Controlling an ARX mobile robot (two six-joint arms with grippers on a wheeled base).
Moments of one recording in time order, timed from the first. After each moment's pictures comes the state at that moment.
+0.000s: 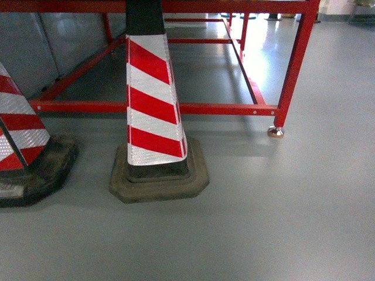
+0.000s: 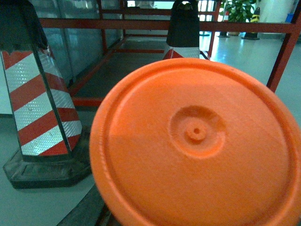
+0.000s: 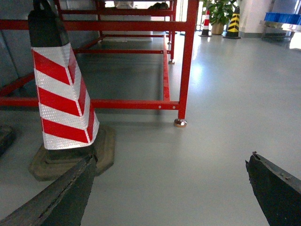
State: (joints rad) left arm 0.00 0.01 0.01 -0.01 0.00 0.00; right arm 0.00 0.00 0.01 0.00 0.00 0.00
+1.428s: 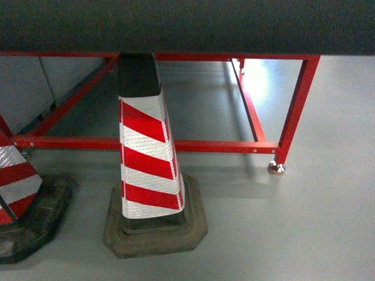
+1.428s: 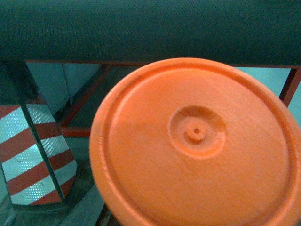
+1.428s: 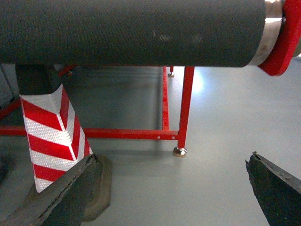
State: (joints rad) left arm 0.00 0.01 0.01 -0.01 0.00 0.00; right arm 0.00 0.00 0.01 -0.01 0.00 0.00
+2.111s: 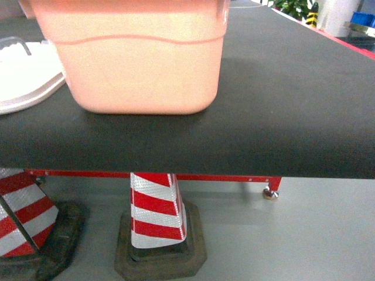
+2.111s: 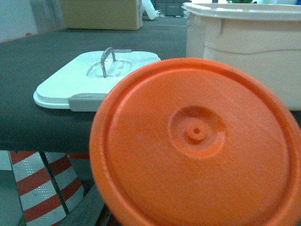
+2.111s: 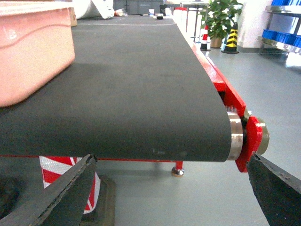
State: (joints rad) left arm 0.00 0.01 0.01 -0.01 0.00 0.00; right arm 0.00 0.00 0.01 -0.01 0.00 0.00
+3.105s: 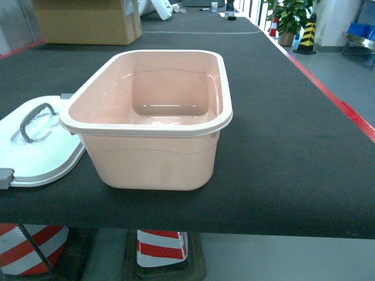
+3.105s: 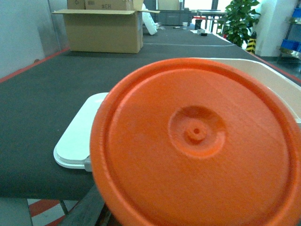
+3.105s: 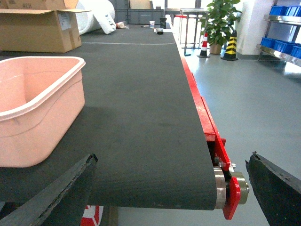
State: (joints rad) left arm 0.00 0.01 0.01 -0.01 0.00 0.00; right arm 0.00 0.00 0.01 -0.01 0.00 0.00
